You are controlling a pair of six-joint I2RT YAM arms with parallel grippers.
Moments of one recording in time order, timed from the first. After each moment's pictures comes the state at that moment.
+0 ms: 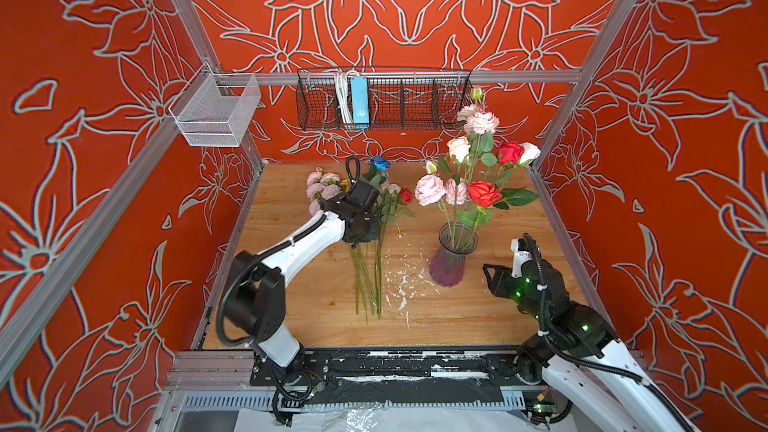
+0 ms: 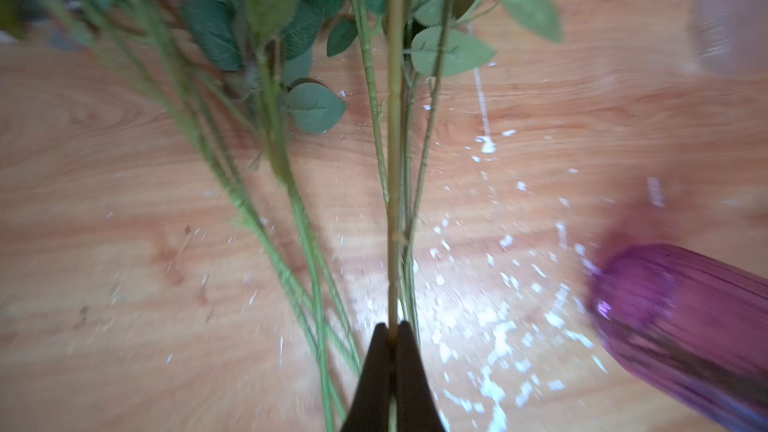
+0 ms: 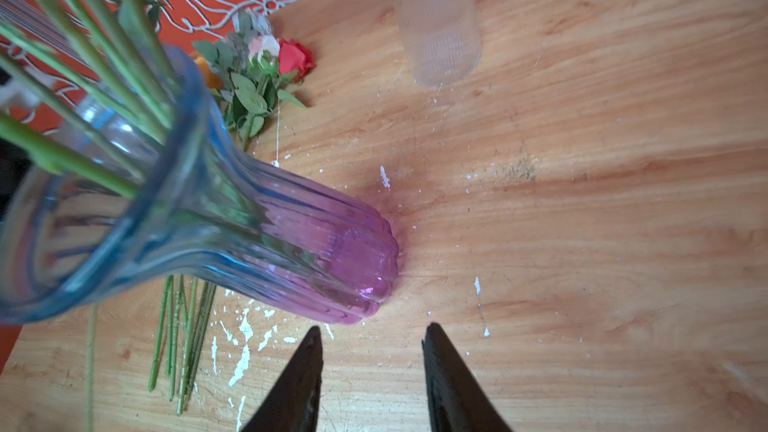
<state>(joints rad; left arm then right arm) -0.47 1.56 1.28 -0.80 -0.02 -0.51 0.50 0.46 0.57 -0.71 0.18 0.63</state>
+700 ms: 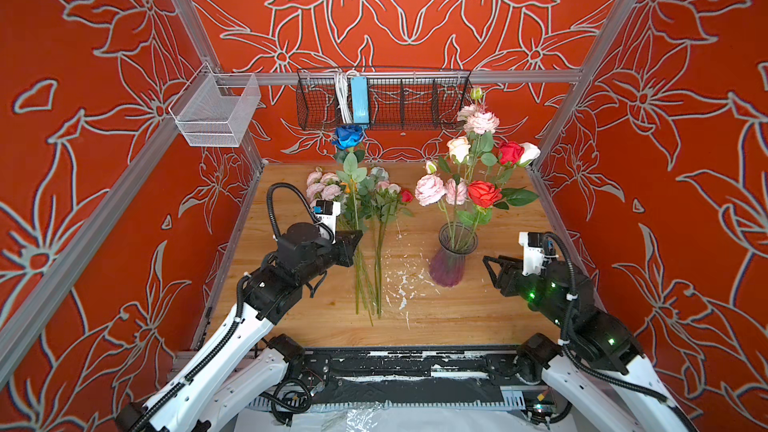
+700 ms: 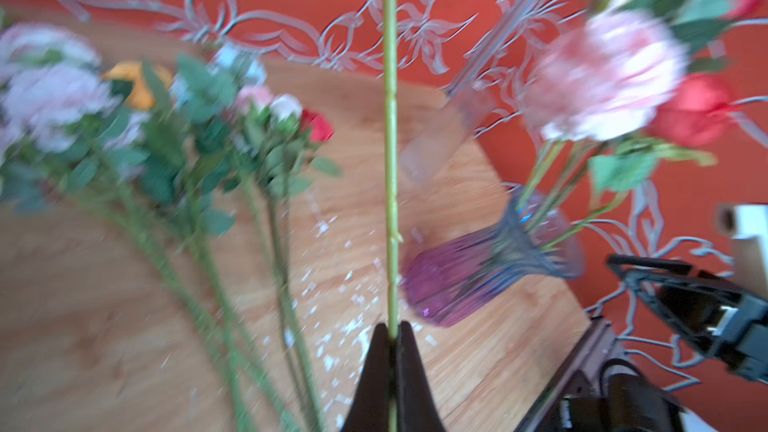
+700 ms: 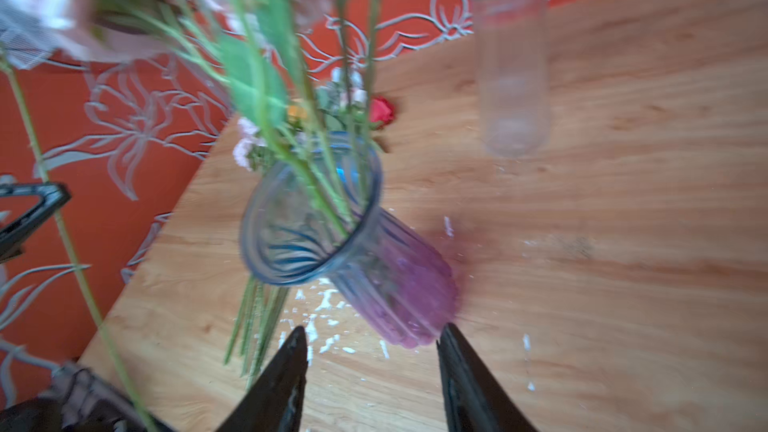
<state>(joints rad) -0.49 0.78 0.82 -0.35 0.18 -0.49 0.50 0.39 0.68 -0.67 0.02 0.51</state>
